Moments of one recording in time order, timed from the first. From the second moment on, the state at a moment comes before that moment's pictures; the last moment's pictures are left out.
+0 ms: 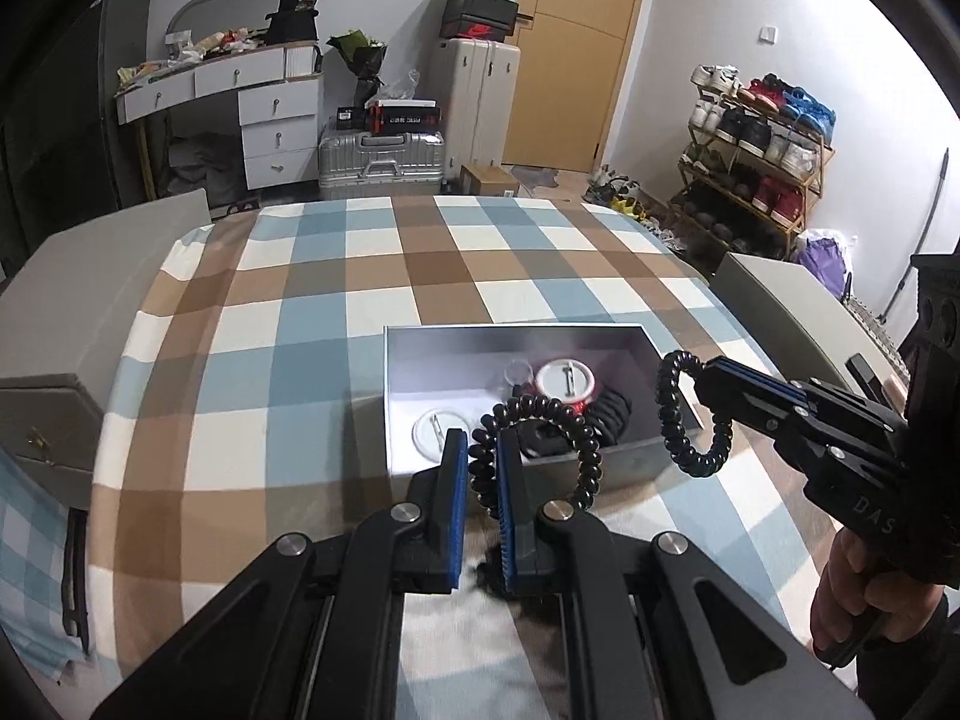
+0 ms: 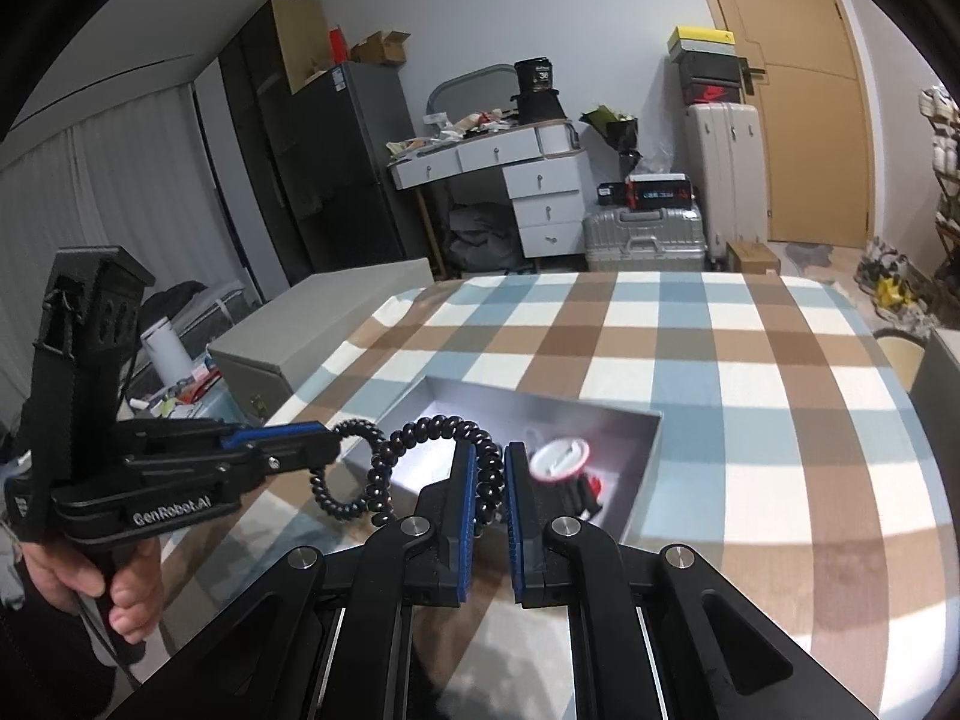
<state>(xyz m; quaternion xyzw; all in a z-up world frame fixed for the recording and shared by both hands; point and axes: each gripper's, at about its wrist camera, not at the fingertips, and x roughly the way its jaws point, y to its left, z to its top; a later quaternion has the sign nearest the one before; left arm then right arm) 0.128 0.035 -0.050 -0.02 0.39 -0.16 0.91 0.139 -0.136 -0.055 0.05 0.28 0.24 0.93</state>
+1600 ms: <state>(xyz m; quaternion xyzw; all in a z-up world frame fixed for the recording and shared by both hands) 0.156 0.035 -0.063 -0.03 0.39 -0.14 0.91 0.192 -0.132 -0.069 0.07 0.30 0.22 0.93</state>
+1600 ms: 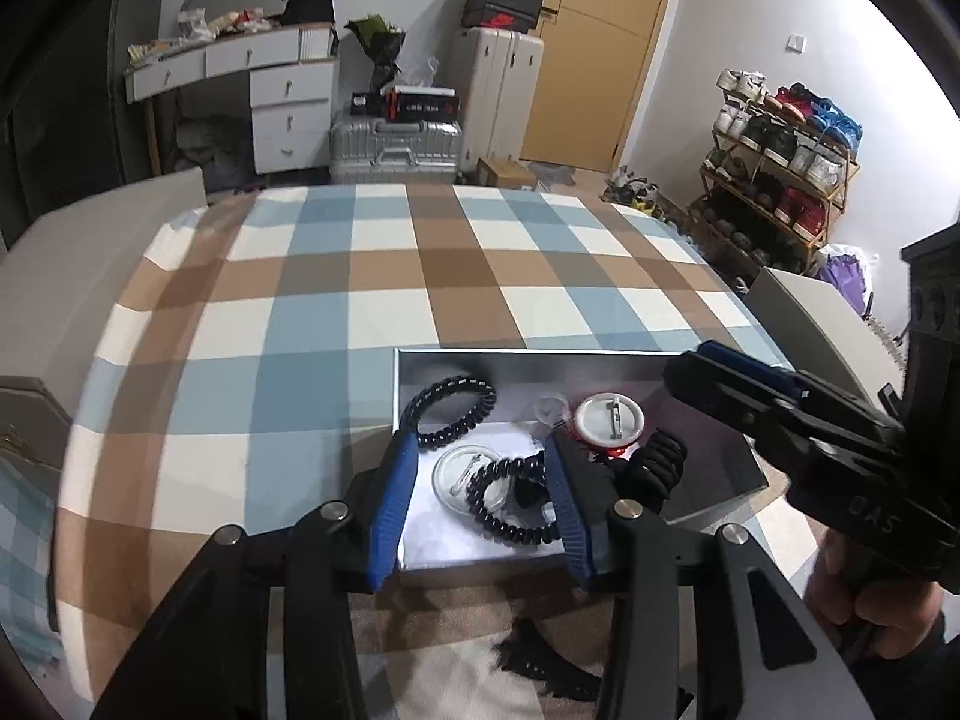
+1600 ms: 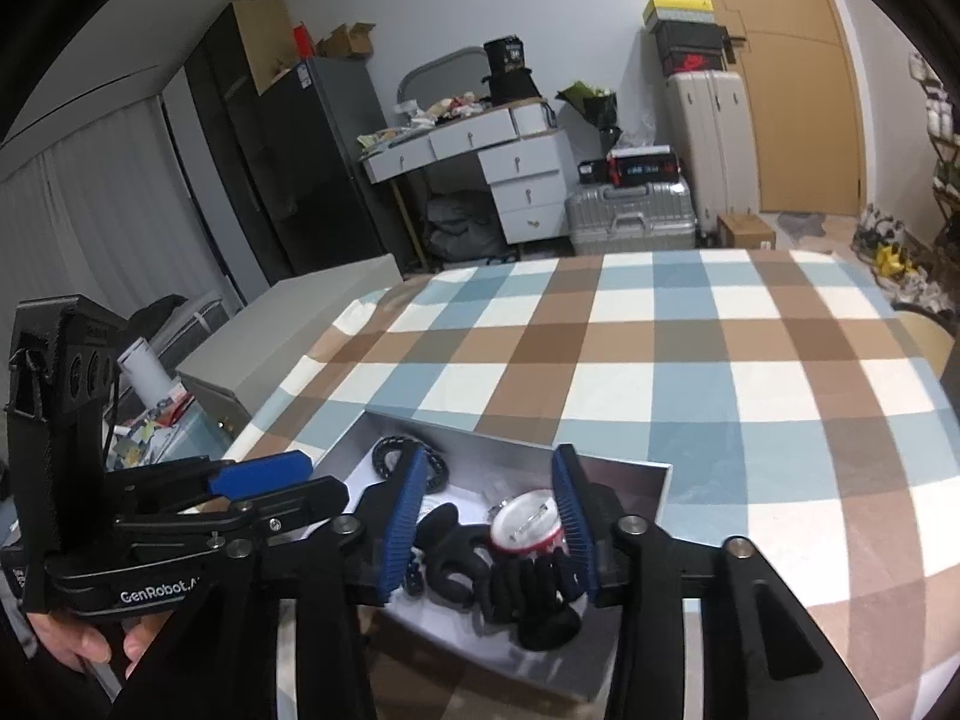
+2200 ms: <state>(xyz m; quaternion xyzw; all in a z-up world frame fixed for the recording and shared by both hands) 0.106 0.023 -0.034 0.01 0.35 -0.13 0.93 0.116 -0.136 -0.039 0.05 0.23 0.23 0.94</state>
